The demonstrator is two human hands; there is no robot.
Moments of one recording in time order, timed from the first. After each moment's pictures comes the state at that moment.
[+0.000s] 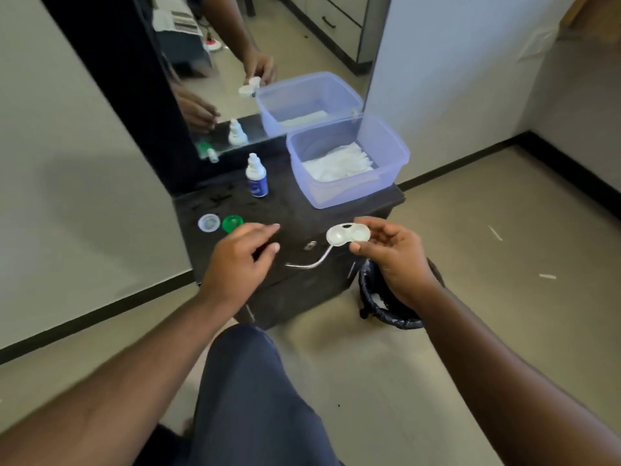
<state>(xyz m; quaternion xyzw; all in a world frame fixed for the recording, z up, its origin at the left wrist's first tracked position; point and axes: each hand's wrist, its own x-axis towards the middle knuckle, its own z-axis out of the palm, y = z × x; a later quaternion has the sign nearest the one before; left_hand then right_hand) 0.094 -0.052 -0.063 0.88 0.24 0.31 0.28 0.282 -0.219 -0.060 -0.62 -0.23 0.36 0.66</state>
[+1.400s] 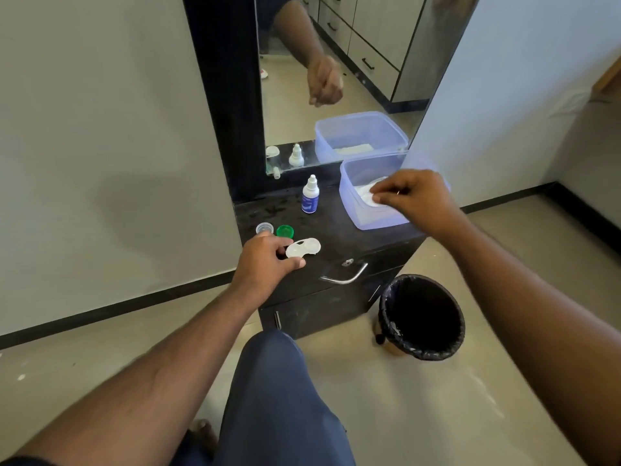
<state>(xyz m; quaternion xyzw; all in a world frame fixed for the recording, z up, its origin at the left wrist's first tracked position) 0.070 -0.026 -0.054 0.82 0.40 0.22 0.34 0.300 -0.136 0.042 -0.78 -0.51 0.11 0.35</state>
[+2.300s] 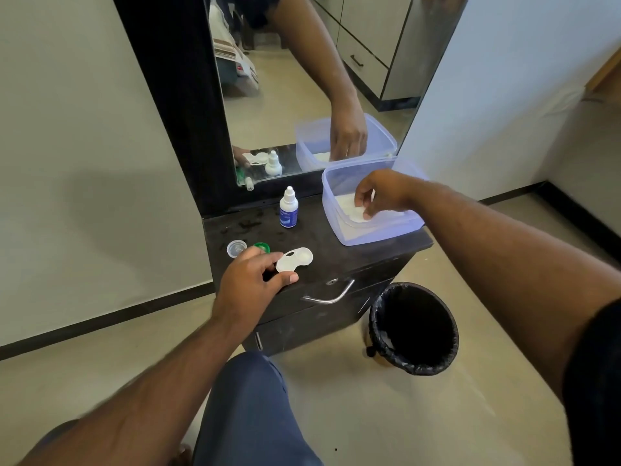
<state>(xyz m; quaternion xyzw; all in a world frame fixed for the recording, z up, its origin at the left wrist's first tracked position) 0.094 -0.029 -0.070 0.83 0.36 0.28 0.32 0.394 -0.055 0.001 -0.78 -0.59 0.21 0.04</state>
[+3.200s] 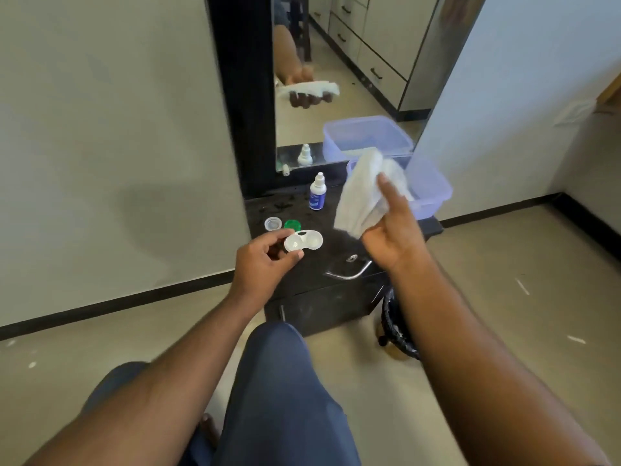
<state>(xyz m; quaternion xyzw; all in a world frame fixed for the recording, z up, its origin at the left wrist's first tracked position) 0.041 -0.056 -0.044 0.71 0.39 0.35 0.47 0.221 -0.131 0.026 -0.38 -0.10 0.49 0.78</state>
